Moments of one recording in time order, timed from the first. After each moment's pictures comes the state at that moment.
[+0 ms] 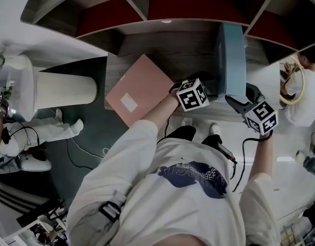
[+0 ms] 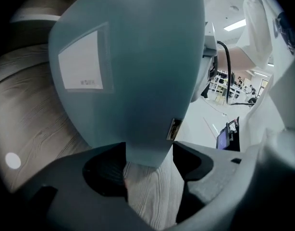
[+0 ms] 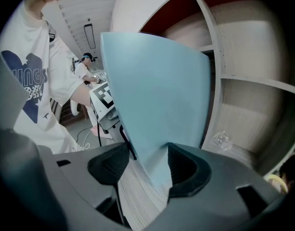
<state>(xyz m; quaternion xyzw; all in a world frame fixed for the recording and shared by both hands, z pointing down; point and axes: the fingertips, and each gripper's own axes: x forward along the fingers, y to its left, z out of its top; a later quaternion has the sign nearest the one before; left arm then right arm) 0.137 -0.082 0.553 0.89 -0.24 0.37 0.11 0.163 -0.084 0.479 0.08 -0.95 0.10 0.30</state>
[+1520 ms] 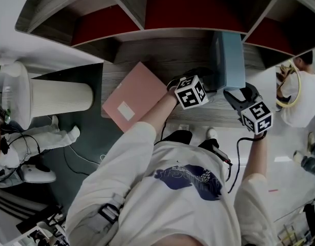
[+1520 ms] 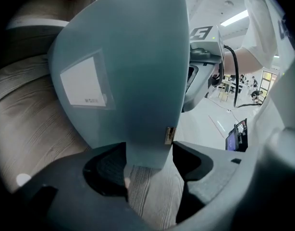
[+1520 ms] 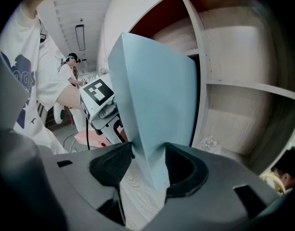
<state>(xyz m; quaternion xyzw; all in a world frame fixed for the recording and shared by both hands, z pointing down) 0.123 -0.126 0.535 0.89 -0.25 0.37 0.06 0.153 -0.124 0.476 0.16 -0.94 0.10 0.28</state>
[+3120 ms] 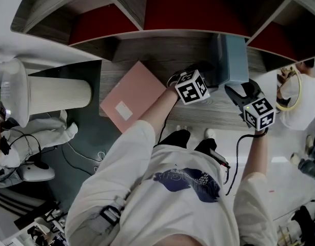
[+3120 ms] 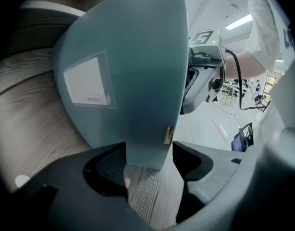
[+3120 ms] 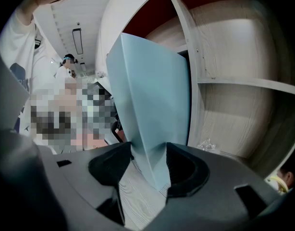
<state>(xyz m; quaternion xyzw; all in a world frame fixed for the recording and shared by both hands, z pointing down) 0.121 -0.156 0.530 0.89 -0.27 0.35 0.08 0.151 -0.155 0.475 0.16 -0.94 0.11 0.26</state>
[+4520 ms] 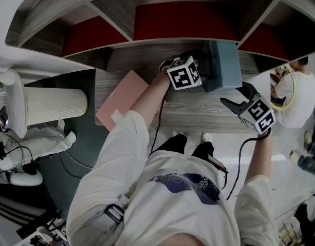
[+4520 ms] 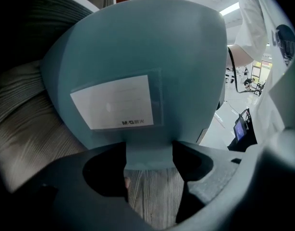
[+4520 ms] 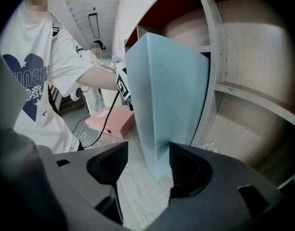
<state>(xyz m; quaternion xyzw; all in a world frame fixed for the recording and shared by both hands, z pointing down) 0.105 -0.211 0.507 0.90 -0.22 0.38 0.01 0.161 -0.138 0.468 0.07 -0.93 0.05 0.35</state>
